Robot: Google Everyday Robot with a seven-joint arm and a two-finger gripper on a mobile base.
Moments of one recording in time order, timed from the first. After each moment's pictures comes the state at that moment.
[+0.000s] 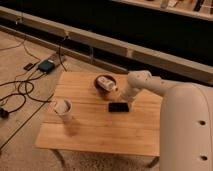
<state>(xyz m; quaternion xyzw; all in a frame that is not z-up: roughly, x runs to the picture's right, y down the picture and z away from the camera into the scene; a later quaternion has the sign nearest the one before) 0.108 0.109 0.925 -0.26 0.21 0.83 0.44</state>
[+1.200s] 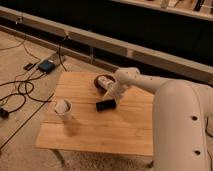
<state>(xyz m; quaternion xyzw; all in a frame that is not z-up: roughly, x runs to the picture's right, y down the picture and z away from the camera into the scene) 0.026 0.086 0.915 -0.32 0.17 0.80 0.48</state>
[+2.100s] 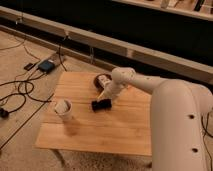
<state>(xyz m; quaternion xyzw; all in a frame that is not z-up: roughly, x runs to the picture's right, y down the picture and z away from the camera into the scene) 0.009 0.106 0.910 -0.35 0.18 0.79 0.48</state>
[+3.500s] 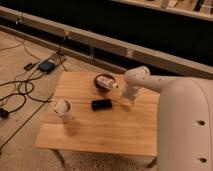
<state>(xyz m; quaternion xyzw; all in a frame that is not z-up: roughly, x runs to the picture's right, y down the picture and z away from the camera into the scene) 0.131 0.105 0.910 -0.20 0.24 0.80 0.51</state>
